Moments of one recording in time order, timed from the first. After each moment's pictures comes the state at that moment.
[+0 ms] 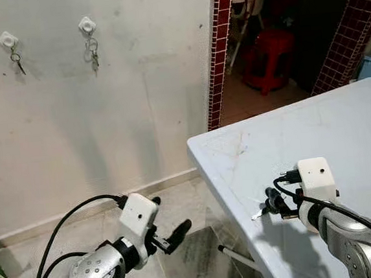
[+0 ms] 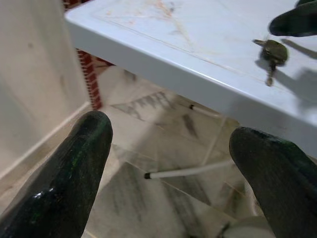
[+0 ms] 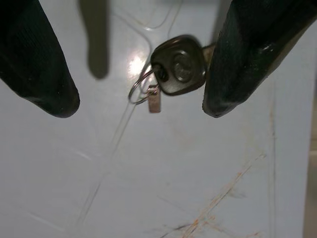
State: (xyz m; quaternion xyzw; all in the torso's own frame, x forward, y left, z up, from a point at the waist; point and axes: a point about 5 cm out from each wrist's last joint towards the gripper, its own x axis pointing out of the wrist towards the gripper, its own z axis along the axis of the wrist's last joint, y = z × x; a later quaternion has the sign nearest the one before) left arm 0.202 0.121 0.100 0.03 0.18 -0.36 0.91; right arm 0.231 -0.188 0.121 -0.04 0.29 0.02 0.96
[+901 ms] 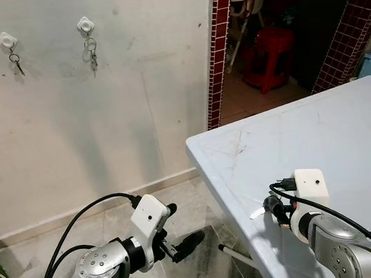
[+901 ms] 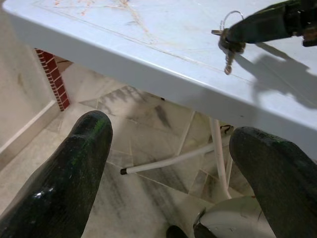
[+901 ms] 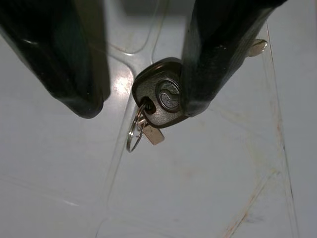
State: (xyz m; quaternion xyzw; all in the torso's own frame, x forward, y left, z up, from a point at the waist) left arm 0.202 0.111 0.098 0.02 0.20 -0.43 0.88; right arm 0.227 -0.178 0.103 0.02 0.32 -0.02 0.95
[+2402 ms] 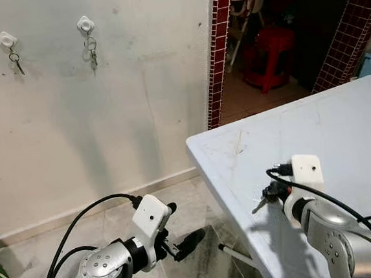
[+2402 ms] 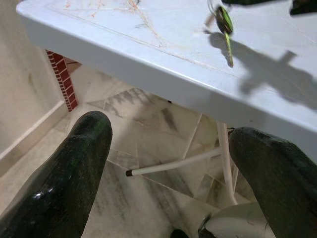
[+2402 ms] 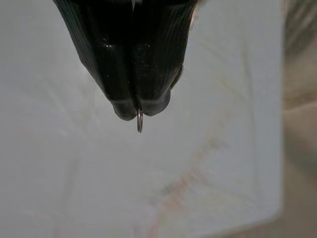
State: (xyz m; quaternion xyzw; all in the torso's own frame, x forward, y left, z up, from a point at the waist) left arm 0.203 0.110 0.098 0.02 0.19 -0.40 0.89; right arm 0.261 -0.169 0.122 0.04 0.24 0.03 0.97
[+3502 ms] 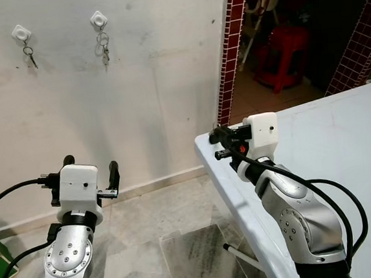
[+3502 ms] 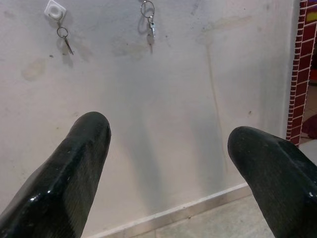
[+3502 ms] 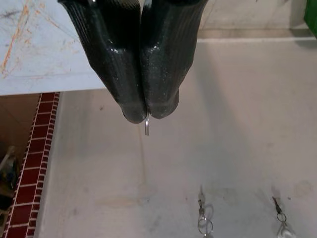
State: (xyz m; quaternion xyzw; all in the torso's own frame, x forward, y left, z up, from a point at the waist) left arm 0.233 0.182 0.145 0.12 0.00 0.03 0.99; right arm 0.290 -0.094 0.170 0.07 0.02 0.19 0.98
